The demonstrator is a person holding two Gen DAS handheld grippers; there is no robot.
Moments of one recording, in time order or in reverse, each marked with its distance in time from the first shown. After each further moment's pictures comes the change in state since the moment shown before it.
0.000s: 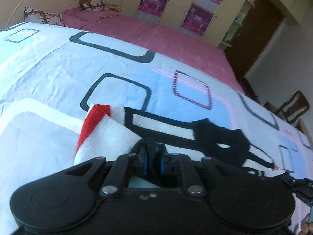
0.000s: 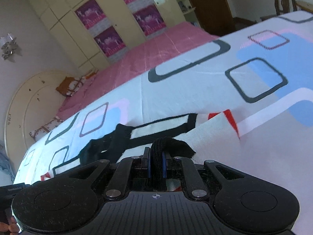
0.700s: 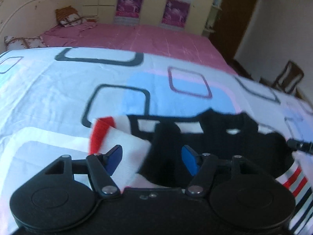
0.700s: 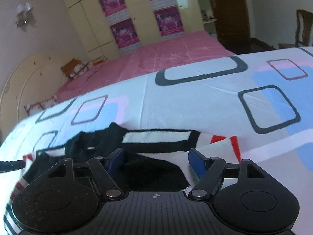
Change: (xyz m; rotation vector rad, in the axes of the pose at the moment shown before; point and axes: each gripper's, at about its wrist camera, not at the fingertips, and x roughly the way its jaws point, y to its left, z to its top) left arm 0.001 -0.001 -0.003 0.232 -0.001 -0.001; right arm 0.021 0.012 0.002 -0.258 0.004 -0.002
